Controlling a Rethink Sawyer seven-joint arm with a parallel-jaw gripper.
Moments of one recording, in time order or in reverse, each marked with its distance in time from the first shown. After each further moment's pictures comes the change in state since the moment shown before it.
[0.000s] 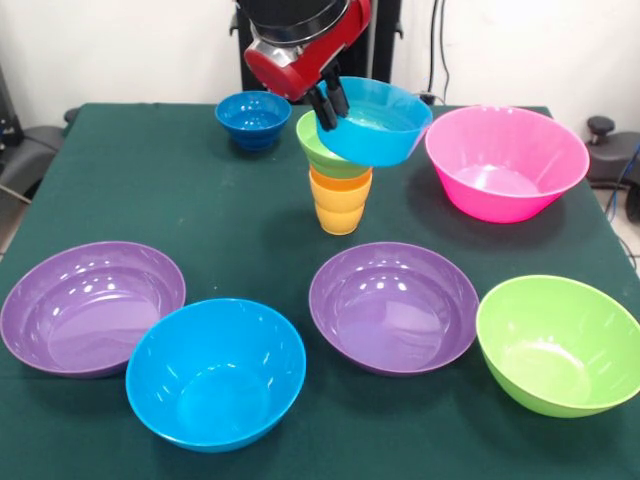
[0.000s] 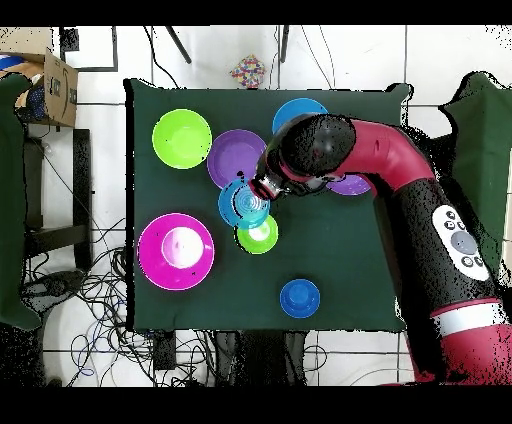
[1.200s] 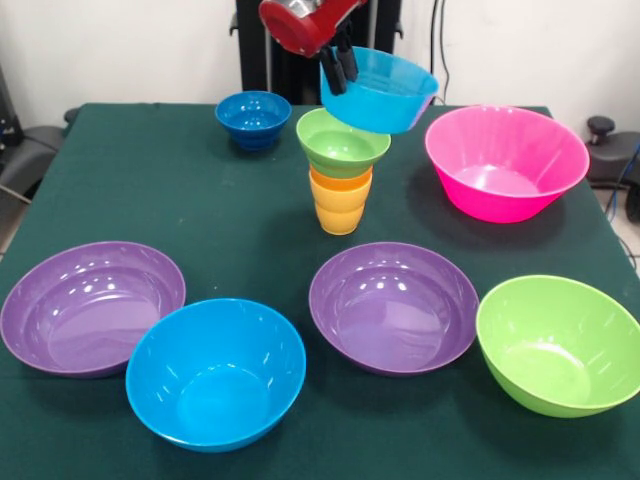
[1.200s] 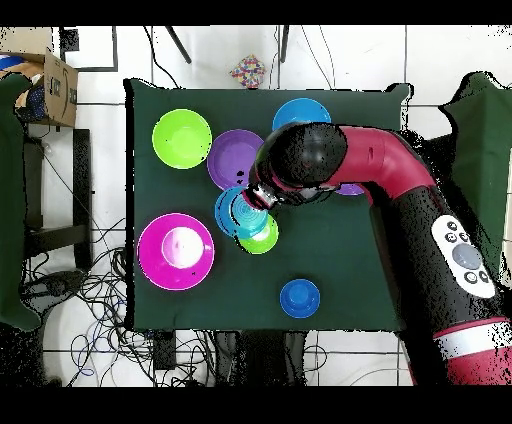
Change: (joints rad) arm 0.001 -0.096 0.016 0.080 -0.001 -0.012 0.000
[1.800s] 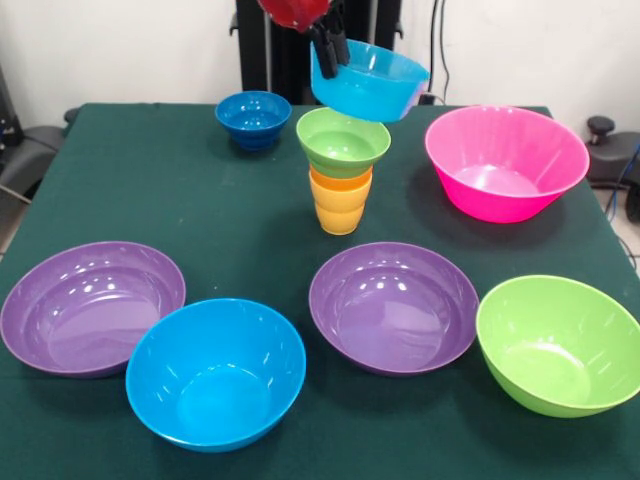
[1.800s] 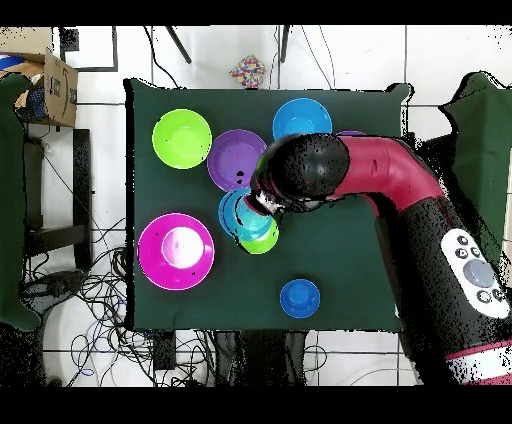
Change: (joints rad) arm -0.039 -0.068 0.040 0.072 -0.021 -0.056 0.000
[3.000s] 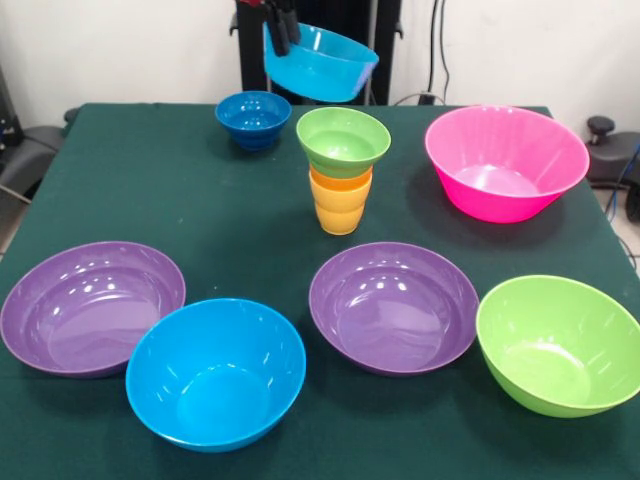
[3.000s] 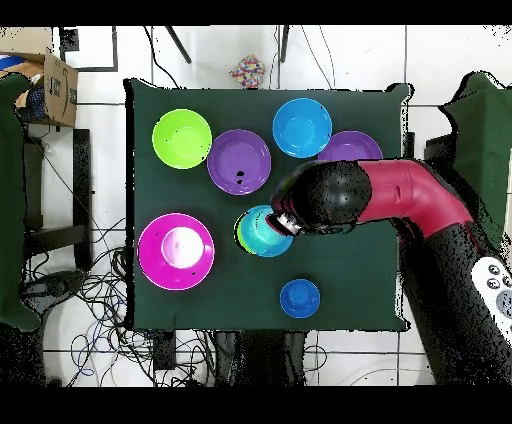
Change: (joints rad) arm -0.125 -0.067 0.097 0.120 -0.083 -0.023 -0.001
